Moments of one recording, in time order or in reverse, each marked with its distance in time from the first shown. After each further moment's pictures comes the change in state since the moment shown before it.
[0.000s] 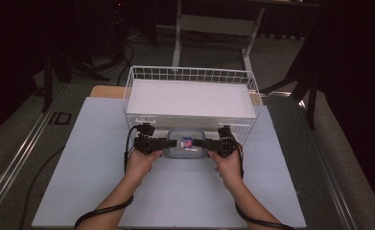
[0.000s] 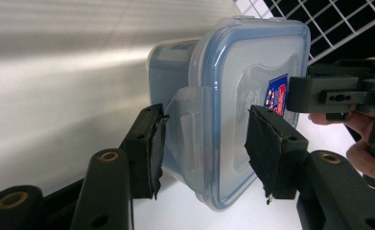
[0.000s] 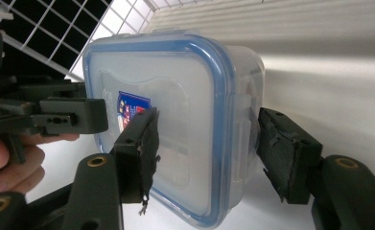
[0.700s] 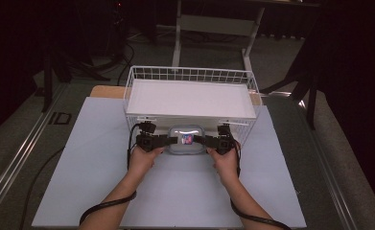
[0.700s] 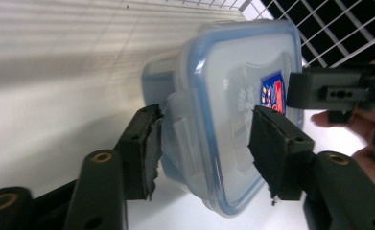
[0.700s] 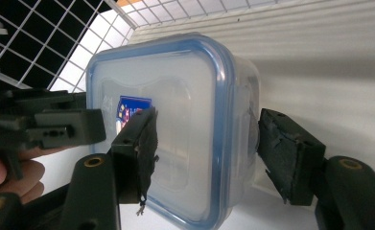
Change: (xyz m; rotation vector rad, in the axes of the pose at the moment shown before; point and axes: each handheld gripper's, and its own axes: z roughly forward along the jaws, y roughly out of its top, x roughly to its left) left arm 0.011 0.005 0.015 -0.018 0.010 0.059; right arm -0.009 0.004 0.011 -0.038 -0.040 0.035
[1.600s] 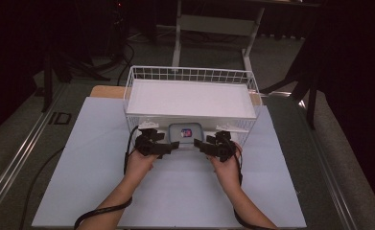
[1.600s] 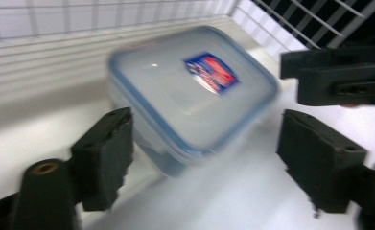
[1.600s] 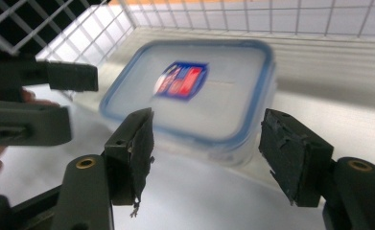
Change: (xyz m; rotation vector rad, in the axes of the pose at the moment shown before) left arm -0.023 -0.015 -0.019 -0.055 0.027 0.211; right arm 0.026 -0.018 -0.018 -0.091 -0.118 -0.228
